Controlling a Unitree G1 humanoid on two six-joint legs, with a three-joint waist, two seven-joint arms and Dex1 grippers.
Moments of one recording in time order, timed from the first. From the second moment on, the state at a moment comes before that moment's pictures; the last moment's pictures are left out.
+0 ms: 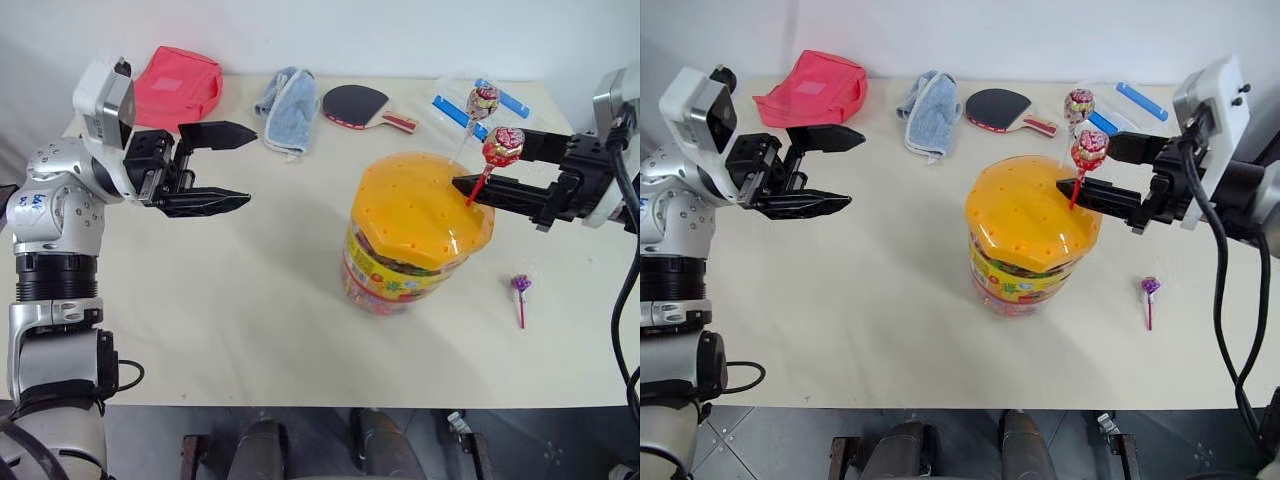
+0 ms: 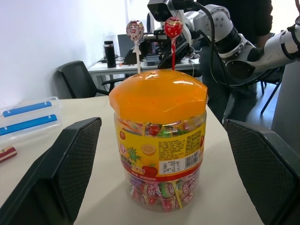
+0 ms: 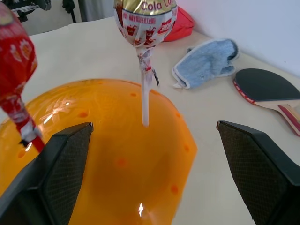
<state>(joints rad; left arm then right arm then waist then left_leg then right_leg) -0.93 0.75 0.13 0.32 -0.68 0.37 -1.50 -0.67 -1.03 -0.33 -0.34 0.96 1.02 0.74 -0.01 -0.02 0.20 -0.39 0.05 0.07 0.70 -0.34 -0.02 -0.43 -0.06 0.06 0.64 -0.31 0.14</state>
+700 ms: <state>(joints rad) -0.94 0.73 0.14 0.35 -0.68 0.36 -1.50 -0.38 -1.14 -0.66 -0.54 1.15 1.21 0.67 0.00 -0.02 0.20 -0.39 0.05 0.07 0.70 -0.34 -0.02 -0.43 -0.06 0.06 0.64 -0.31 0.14</state>
